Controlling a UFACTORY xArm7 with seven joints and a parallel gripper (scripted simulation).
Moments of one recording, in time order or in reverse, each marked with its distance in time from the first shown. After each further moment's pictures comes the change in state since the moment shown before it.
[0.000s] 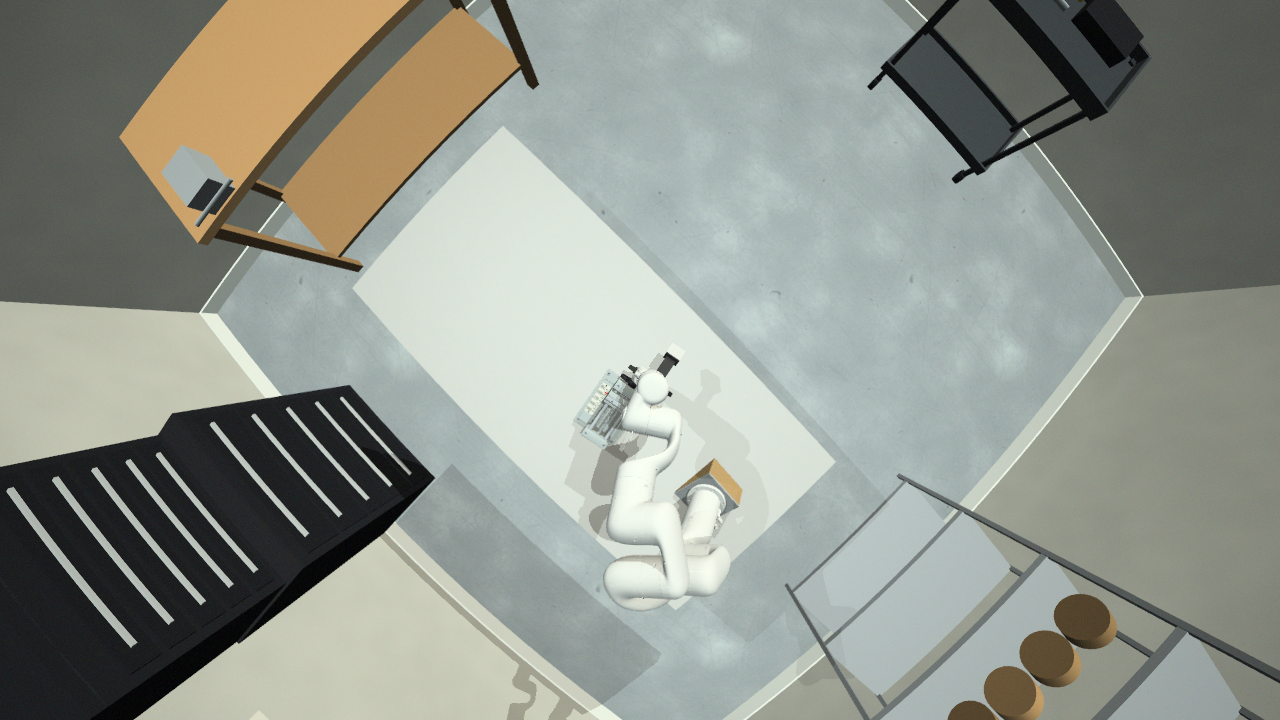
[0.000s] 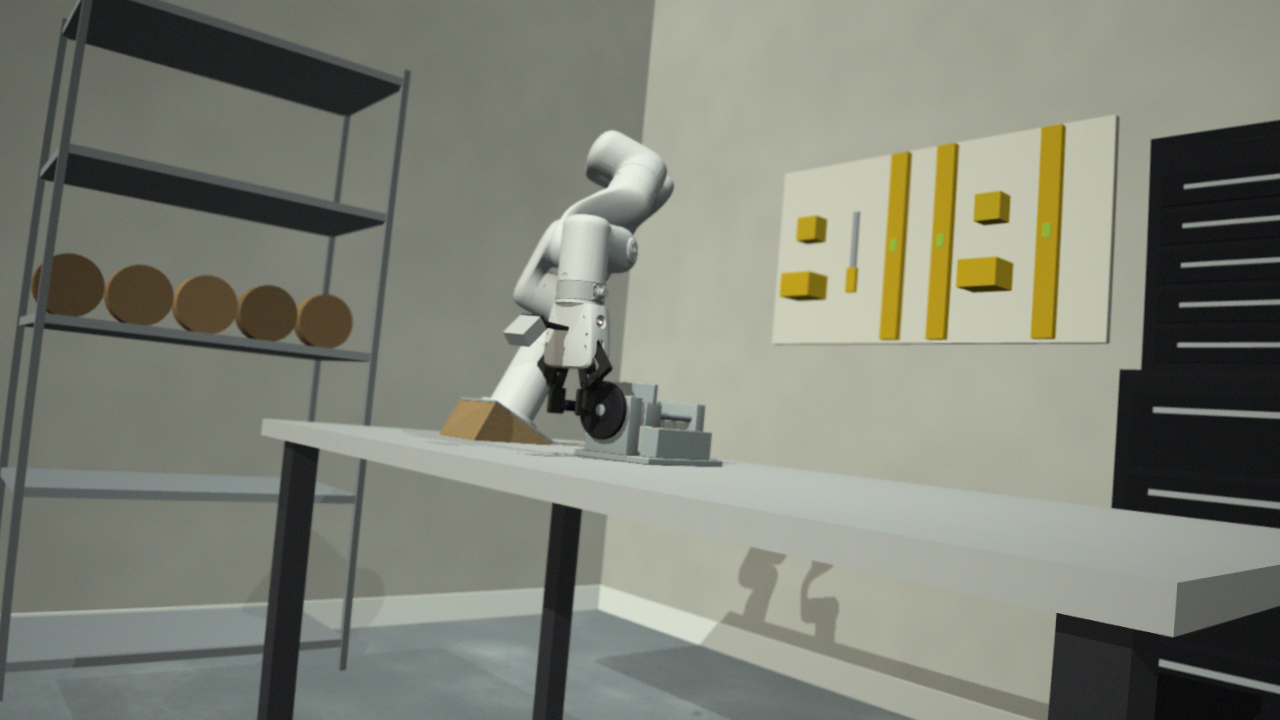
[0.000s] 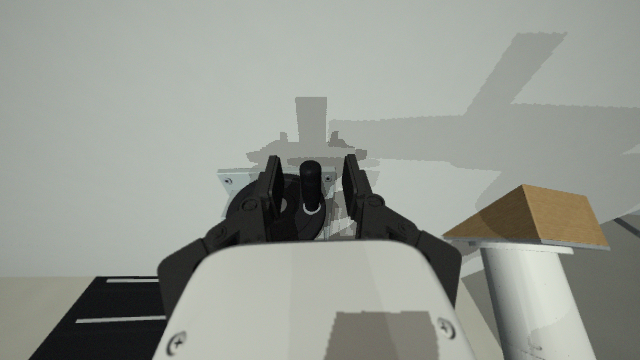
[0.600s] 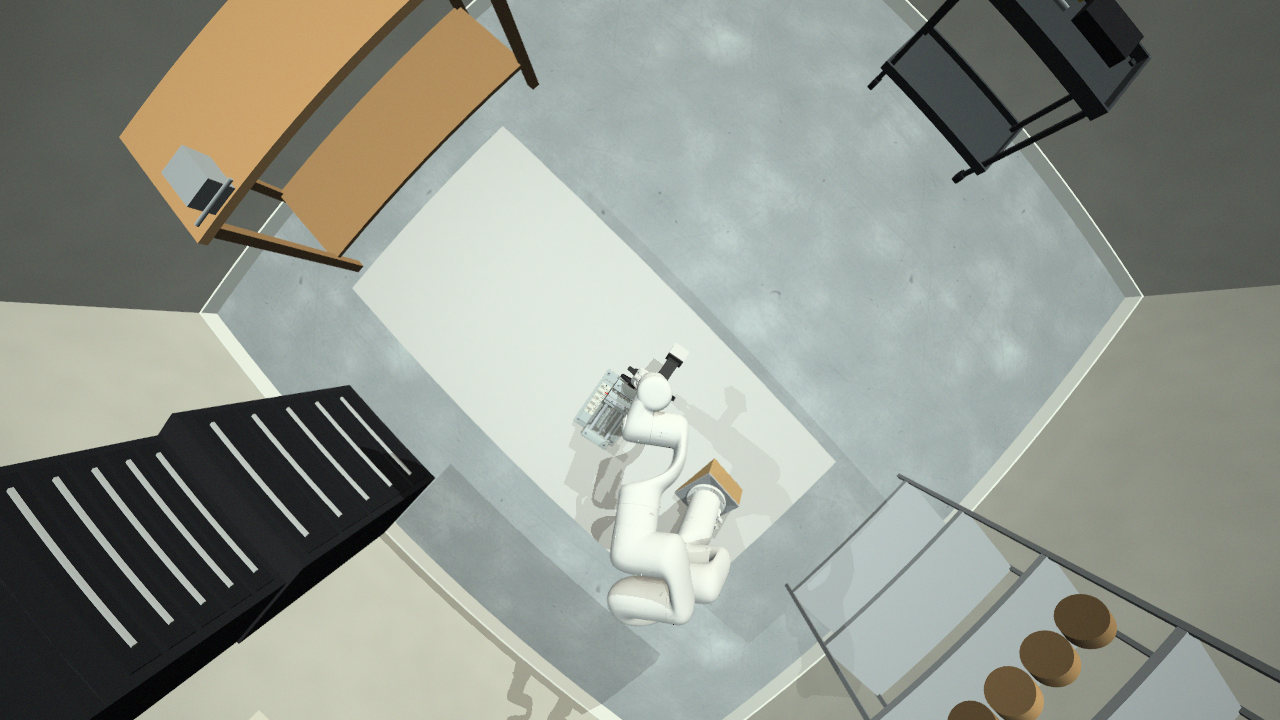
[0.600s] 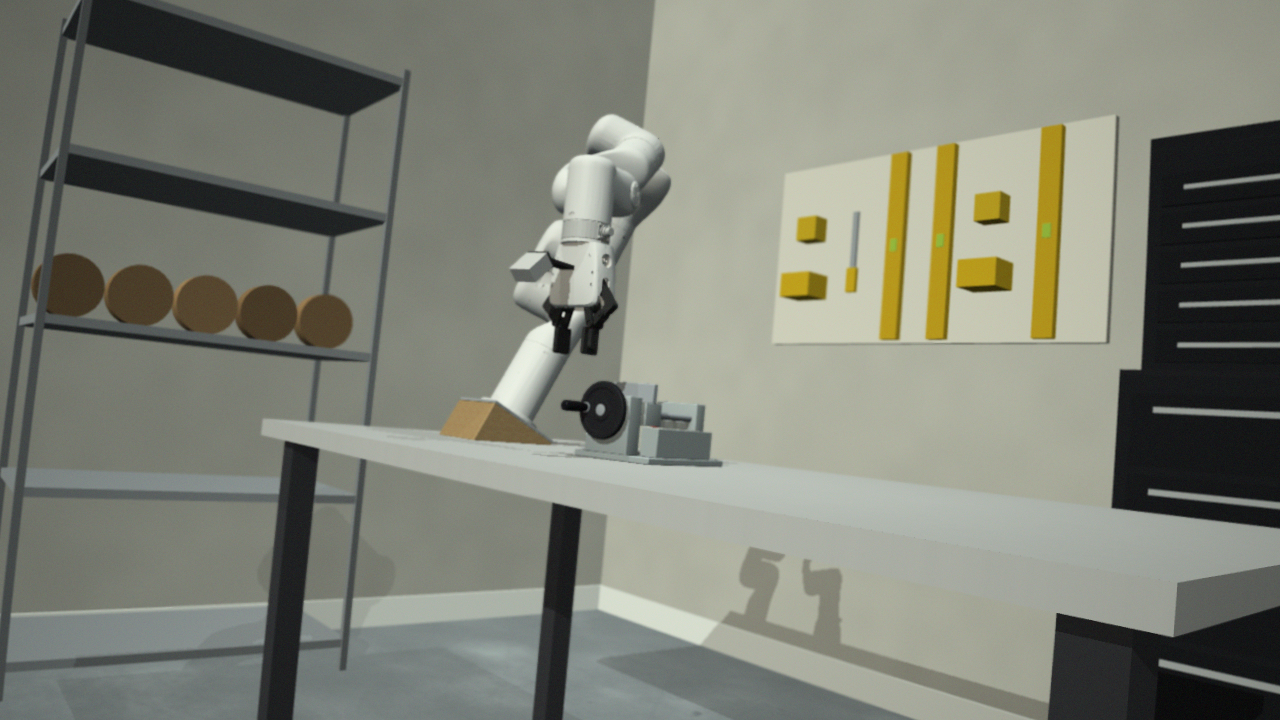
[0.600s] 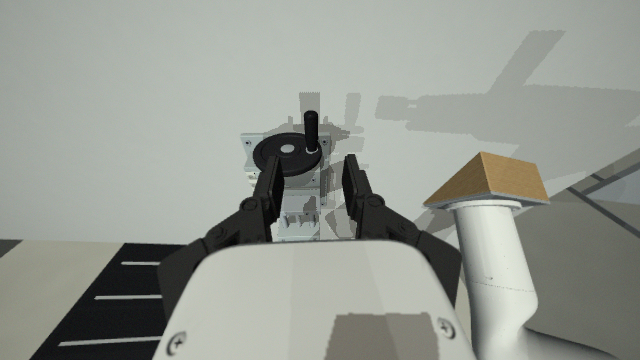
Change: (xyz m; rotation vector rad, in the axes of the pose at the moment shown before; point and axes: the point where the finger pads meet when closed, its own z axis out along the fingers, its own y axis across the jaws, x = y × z) arm 0.001 0.000 -0.093 0.004 0.005 0.000
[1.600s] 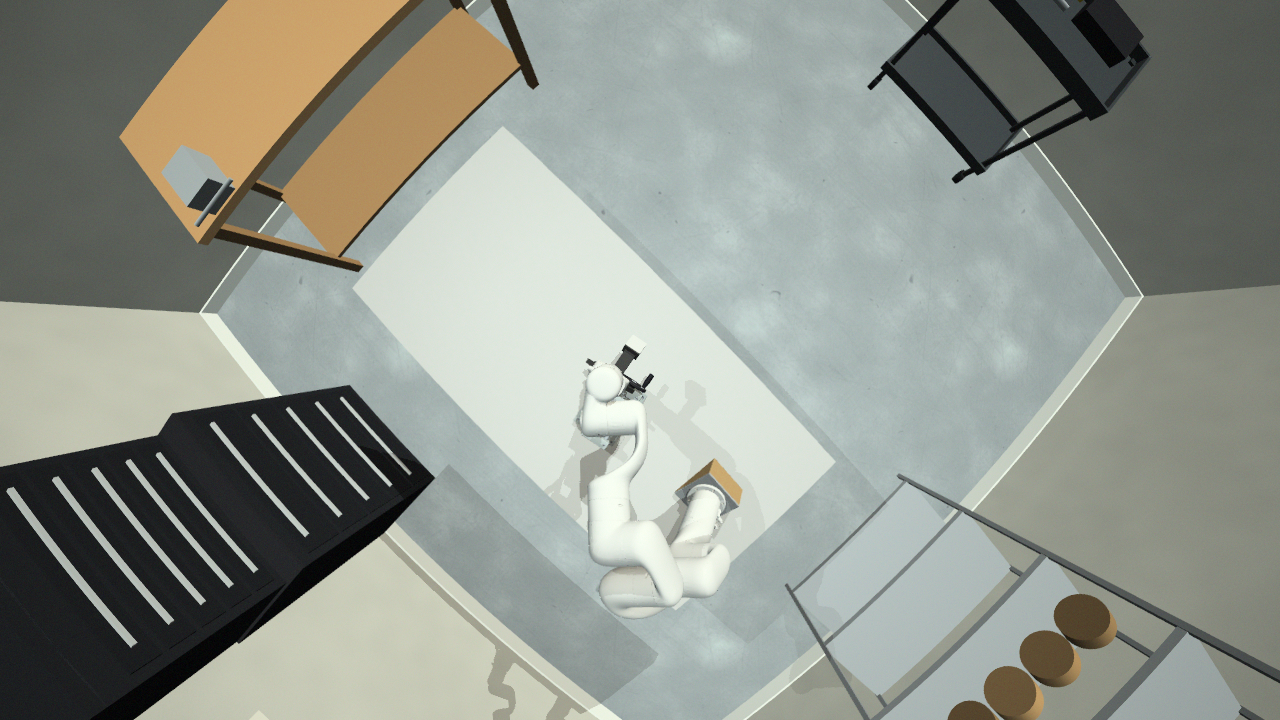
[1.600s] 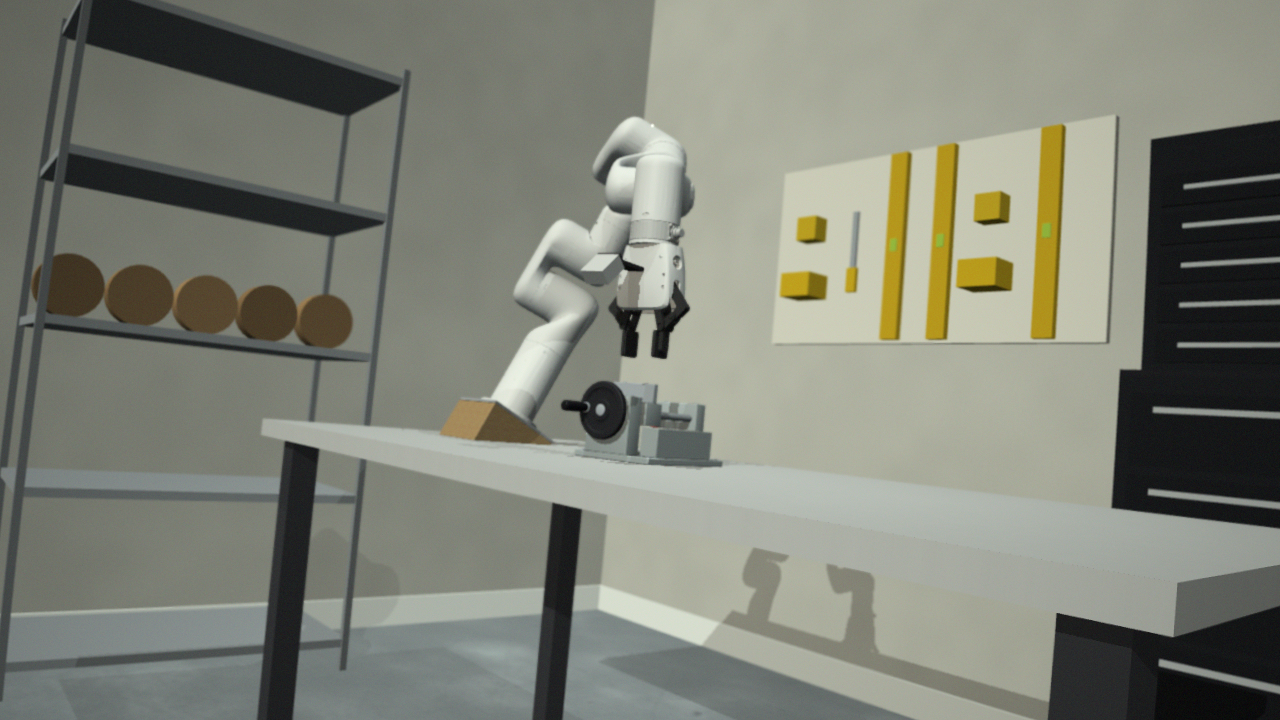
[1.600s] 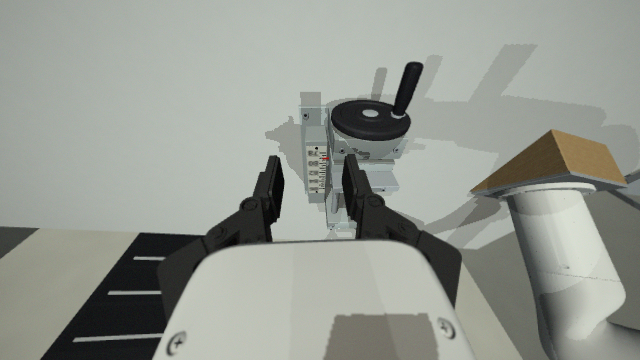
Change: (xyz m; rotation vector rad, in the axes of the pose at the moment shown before) arm -0.045 -0.100 -0.002 0.002 -0.001 -0.003
